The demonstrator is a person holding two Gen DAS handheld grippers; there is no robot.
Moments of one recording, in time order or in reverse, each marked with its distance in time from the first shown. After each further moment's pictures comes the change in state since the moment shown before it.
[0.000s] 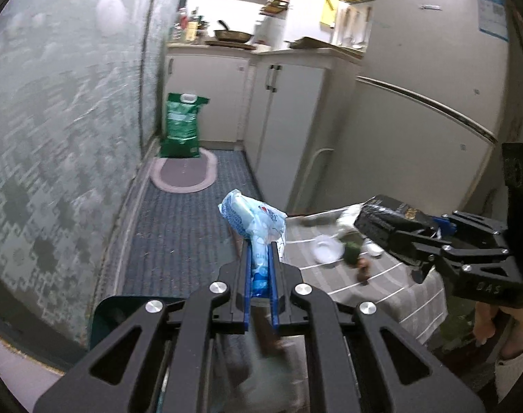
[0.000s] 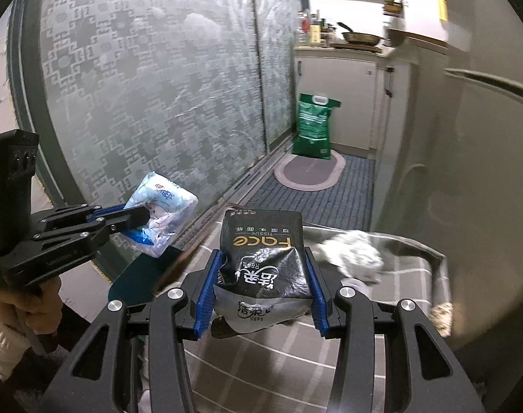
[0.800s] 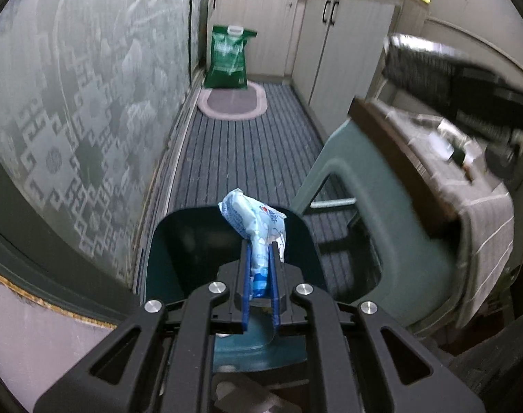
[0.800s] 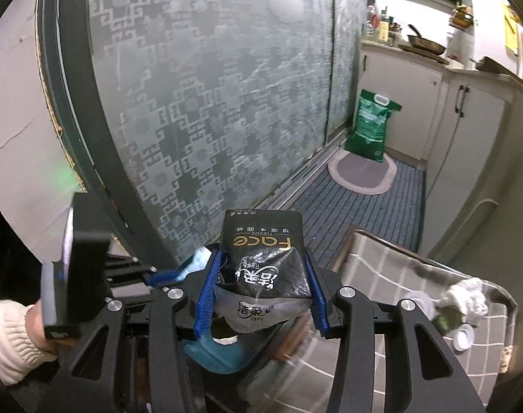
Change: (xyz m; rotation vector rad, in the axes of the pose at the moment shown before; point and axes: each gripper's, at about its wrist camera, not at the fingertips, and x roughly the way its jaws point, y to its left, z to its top) left arm 0.022 0.106 -0.087 -0.034 0.267 0.131; right arm 0.073 0.134 0.034 -0.137 0.097 0.107
